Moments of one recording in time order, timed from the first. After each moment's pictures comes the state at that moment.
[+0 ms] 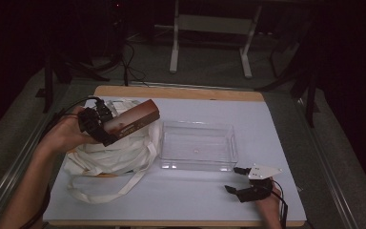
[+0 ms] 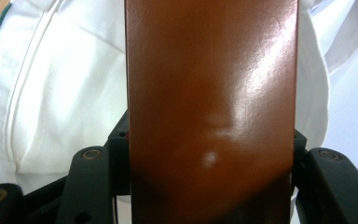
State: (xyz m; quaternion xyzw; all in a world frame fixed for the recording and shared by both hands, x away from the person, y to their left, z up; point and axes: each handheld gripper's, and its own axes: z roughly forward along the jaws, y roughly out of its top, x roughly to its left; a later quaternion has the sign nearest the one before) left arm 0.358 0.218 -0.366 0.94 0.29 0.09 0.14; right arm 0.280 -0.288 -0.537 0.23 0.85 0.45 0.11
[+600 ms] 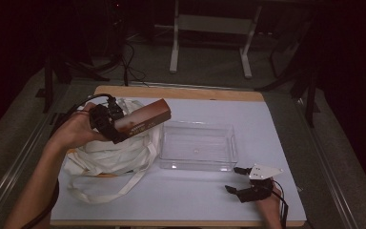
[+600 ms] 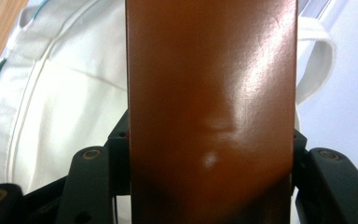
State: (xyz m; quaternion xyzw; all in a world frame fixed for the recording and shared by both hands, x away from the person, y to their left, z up) left arm 0.363 0.190 -0.356 0.95 0.25 0.10 0.14; right arm 0.280 -0.289 -0.537 0.23 0.85 0.46 0.11
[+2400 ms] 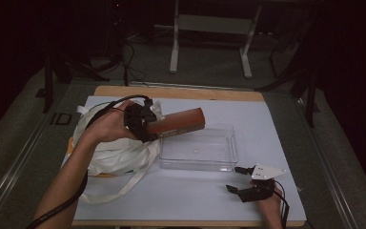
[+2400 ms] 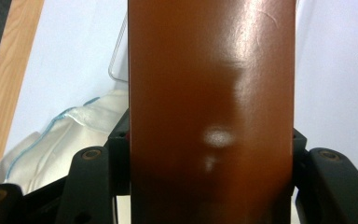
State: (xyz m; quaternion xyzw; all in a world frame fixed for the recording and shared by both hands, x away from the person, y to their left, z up) left arm 0.374 0.111 -0.359 0.97 0.11 0.12 0.18; right arm 0.279 -0.294 -0.536 0.23 0.84 0.48 0.11
